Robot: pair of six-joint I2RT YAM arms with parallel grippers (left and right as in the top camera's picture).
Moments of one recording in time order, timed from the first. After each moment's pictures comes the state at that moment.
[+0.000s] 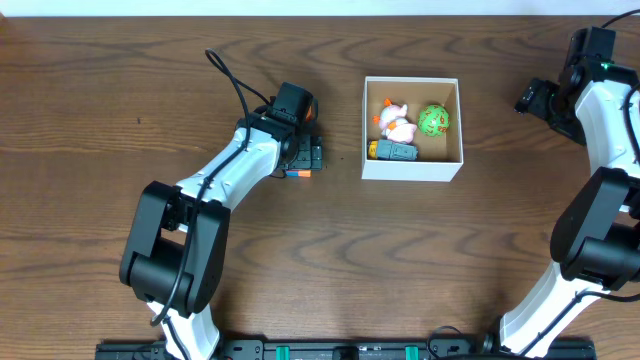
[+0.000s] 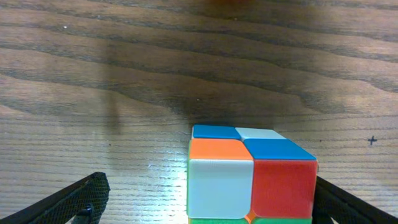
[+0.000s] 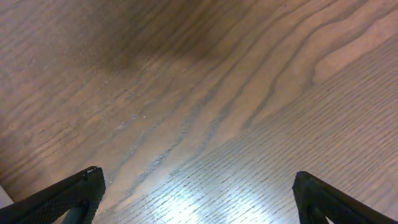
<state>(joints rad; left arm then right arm) -0.40 1.92 1.27 -0.62 -0.06 -0.38 -0.26 2.02 1.66 -0.87 0.16 0.33</state>
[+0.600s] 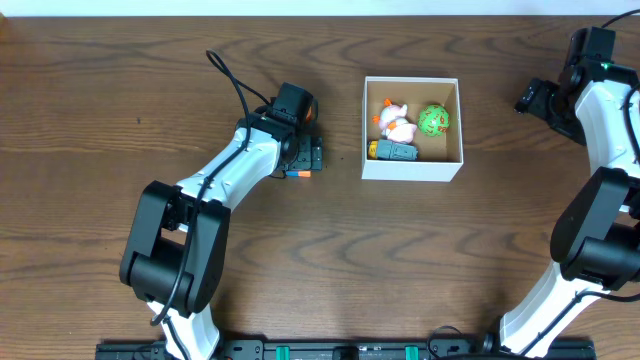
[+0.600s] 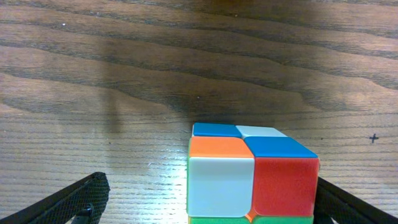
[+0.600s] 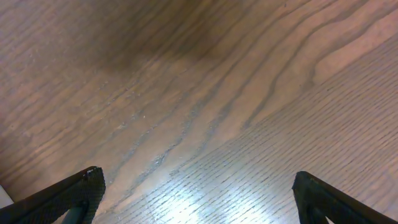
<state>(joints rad) -0.40 1.92 1.27 -0.62 -0.06 -0.38 -0.26 2.02 1.66 -0.87 0.16 0.33</state>
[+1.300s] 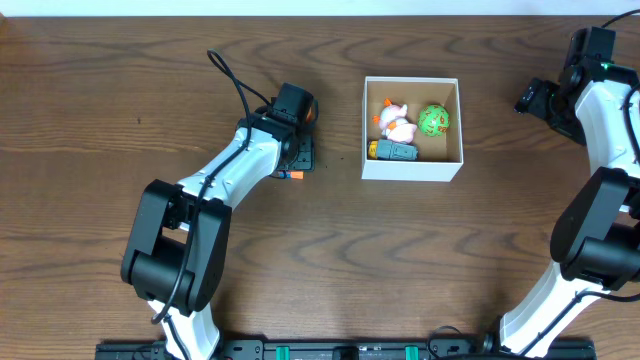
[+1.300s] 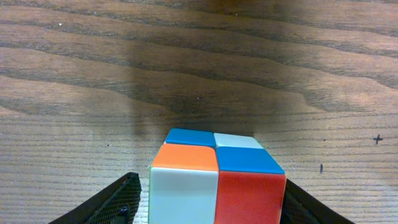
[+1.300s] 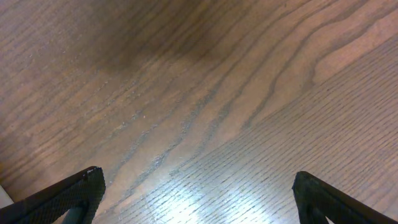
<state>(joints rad) -0.40 1.92 1.27 -0.62 -0.06 -0.38 -0.26 2.02 1.66 -0.87 0.16 0.33</state>
